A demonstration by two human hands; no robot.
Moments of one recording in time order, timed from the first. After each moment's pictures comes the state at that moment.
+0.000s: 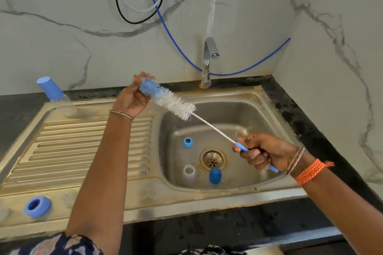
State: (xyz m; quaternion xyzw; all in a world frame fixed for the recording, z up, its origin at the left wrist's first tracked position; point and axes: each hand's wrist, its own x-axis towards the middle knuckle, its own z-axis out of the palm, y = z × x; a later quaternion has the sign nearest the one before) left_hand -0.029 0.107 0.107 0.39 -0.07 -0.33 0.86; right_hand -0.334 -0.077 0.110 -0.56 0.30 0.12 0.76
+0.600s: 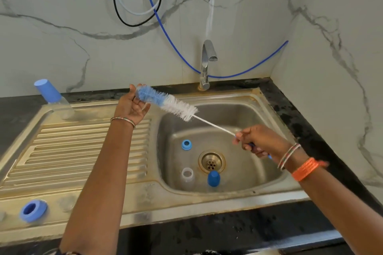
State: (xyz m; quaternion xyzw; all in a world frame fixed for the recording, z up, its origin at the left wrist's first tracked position) left_hand -0.031 0.110 0.089 0.49 0.00 -0.29 0.83; right_hand -0.326 -0.082 0.116 -0.76 0.34 0.01 0.55
